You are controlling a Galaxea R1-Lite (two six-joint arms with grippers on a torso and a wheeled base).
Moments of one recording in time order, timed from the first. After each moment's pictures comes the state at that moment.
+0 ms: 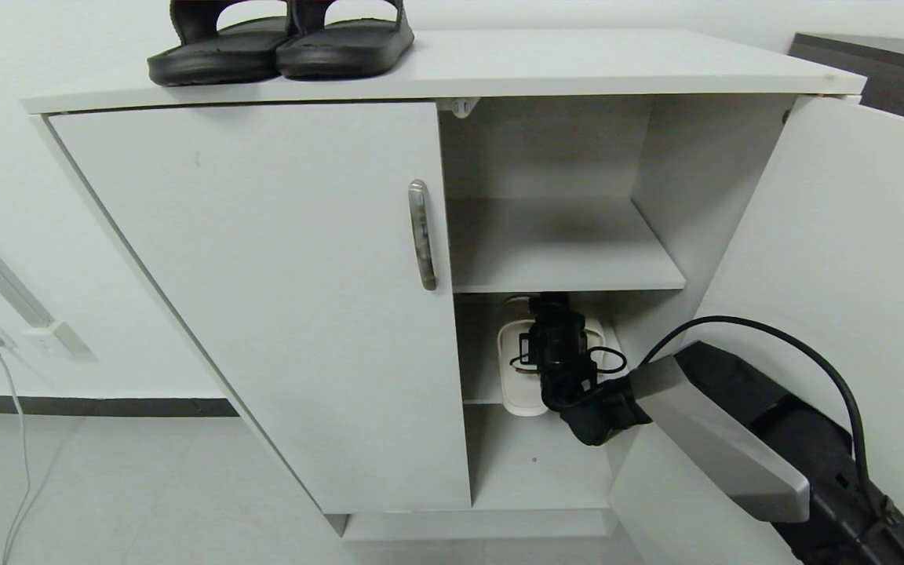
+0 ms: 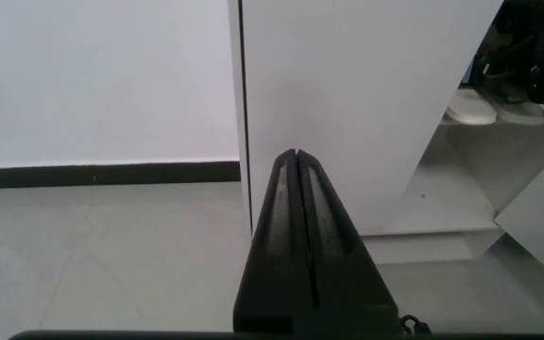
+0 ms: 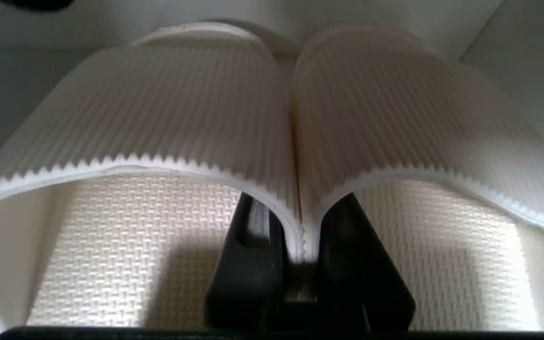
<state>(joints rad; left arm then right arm) 0.00 0.00 0.00 0.01 0.00 -0.01 0.58 2.68 -1.80 -0.76 -0.62 0.06</state>
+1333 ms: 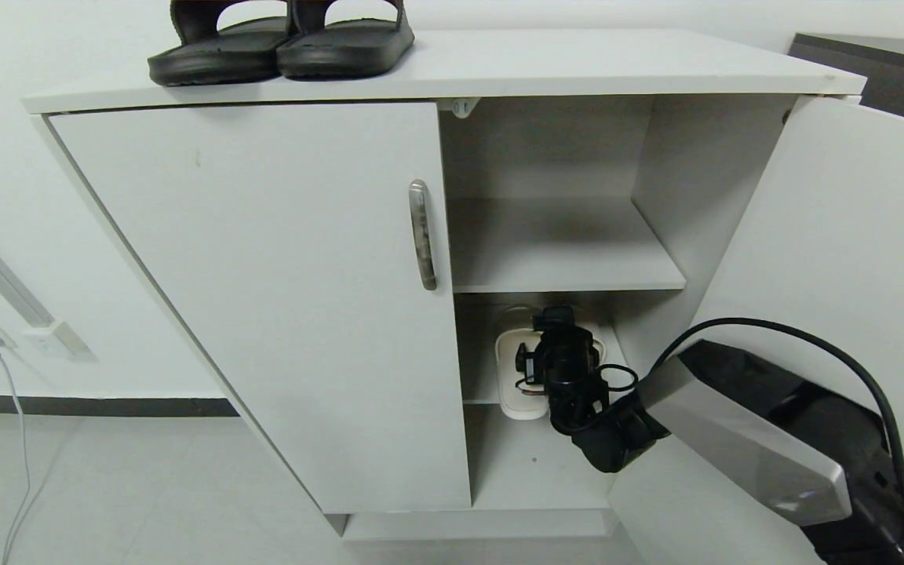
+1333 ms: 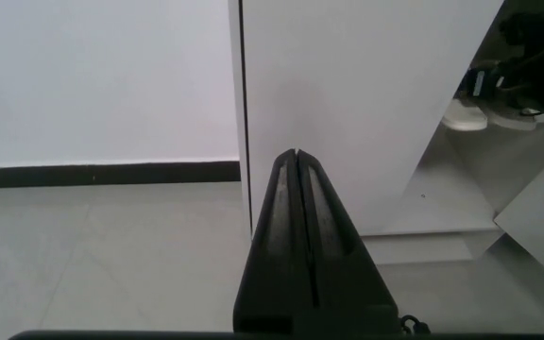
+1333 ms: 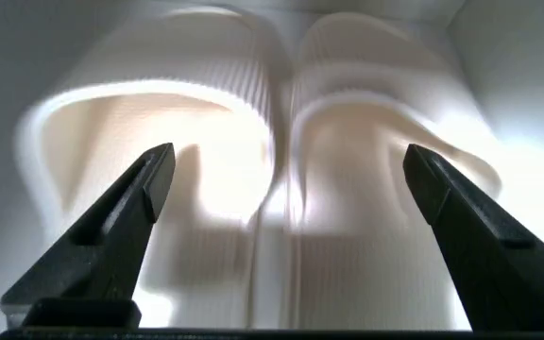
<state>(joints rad) 0.00 0.00 0.00 0.01 0.00 -0.01 0.61 2.57 -1.50 -0.90 -0.62 0.06</state>
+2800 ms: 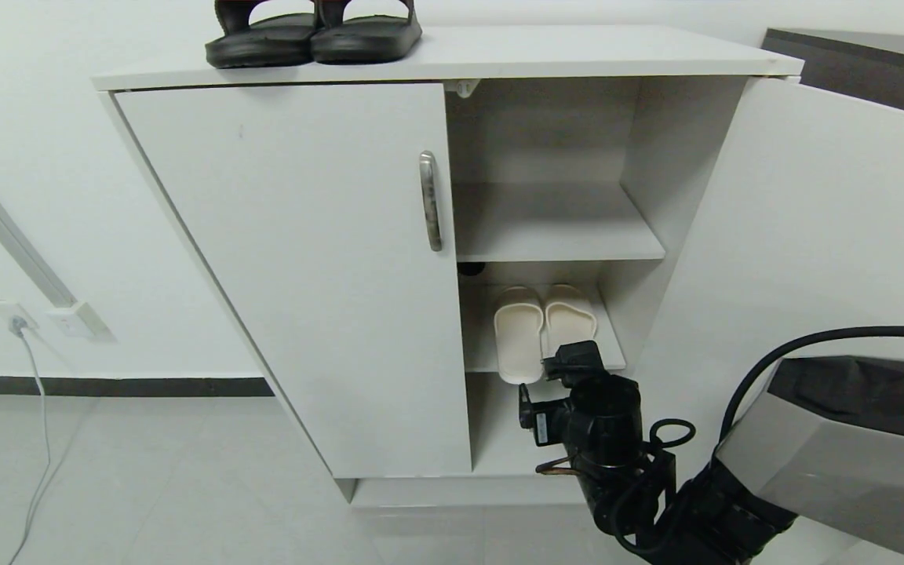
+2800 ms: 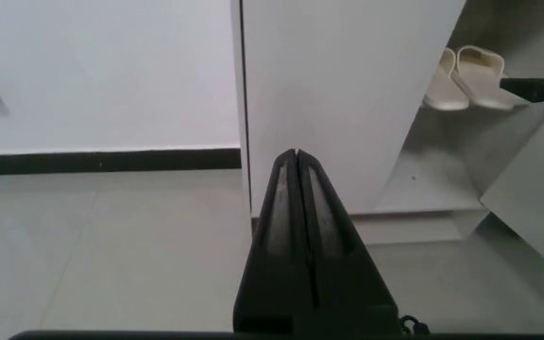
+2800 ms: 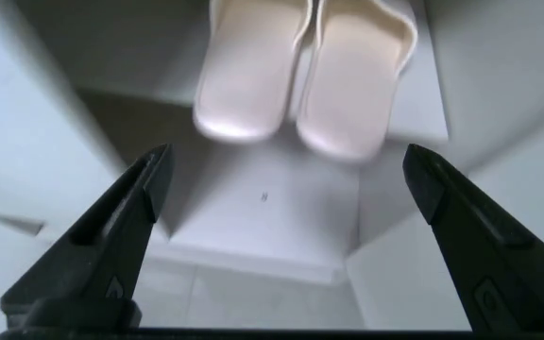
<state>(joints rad) 0.00 0.00 0.00 0.01 0.00 -0.01 0.81 2.22 -0.83 -1.21 -0.68 0.05</state>
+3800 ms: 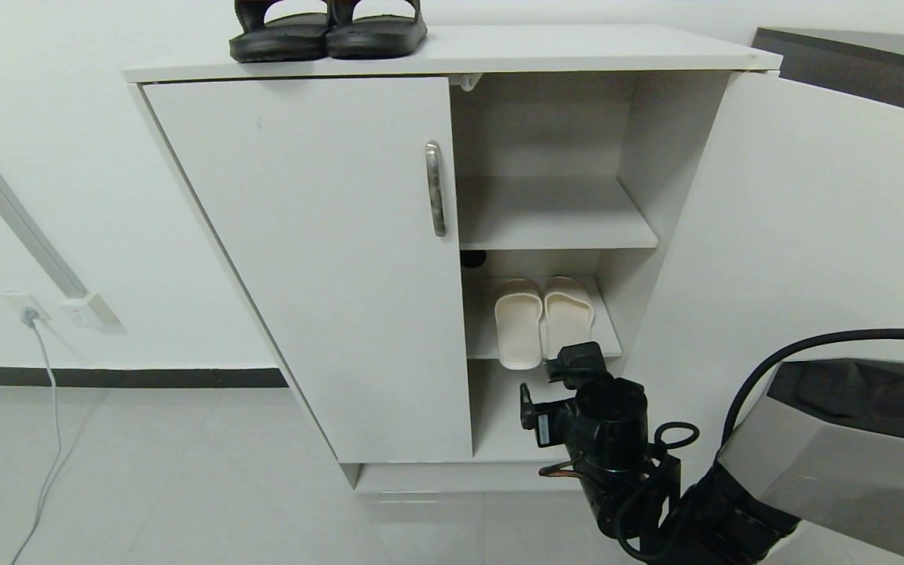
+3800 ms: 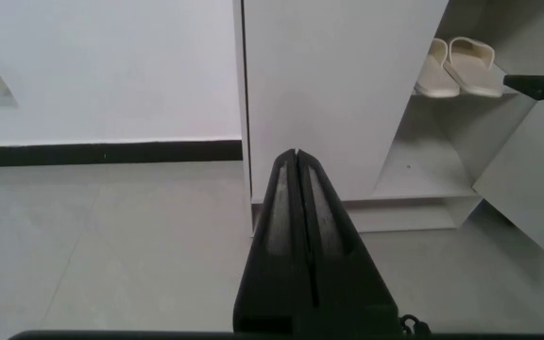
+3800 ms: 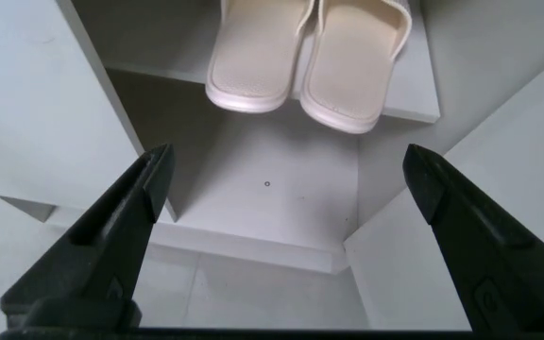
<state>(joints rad) 0.00 0.00 0.00 0.01 0.00 -0.01 0.81 2.22 -0.81 -1.25 -0.68 0.03</state>
